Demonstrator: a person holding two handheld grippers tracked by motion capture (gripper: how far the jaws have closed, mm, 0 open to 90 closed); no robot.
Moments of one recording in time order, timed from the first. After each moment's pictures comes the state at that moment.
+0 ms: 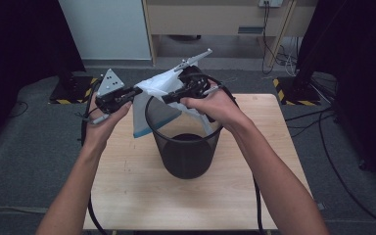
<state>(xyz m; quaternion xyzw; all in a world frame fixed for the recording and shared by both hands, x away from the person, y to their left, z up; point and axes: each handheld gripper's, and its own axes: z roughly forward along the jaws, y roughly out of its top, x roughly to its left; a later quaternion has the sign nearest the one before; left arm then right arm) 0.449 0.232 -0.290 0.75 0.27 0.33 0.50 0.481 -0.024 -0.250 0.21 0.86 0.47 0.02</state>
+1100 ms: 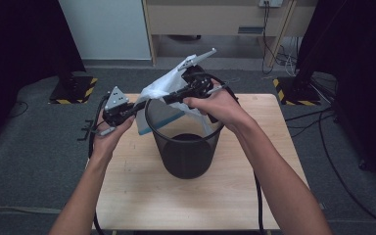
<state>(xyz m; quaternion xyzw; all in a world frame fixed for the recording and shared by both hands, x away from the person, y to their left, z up) 0.452 0.238 -0.347 0.76 0.31 0.30 0.49 0.479 -0.031 -0.250 0.21 0.85 0.48 0.00</state>
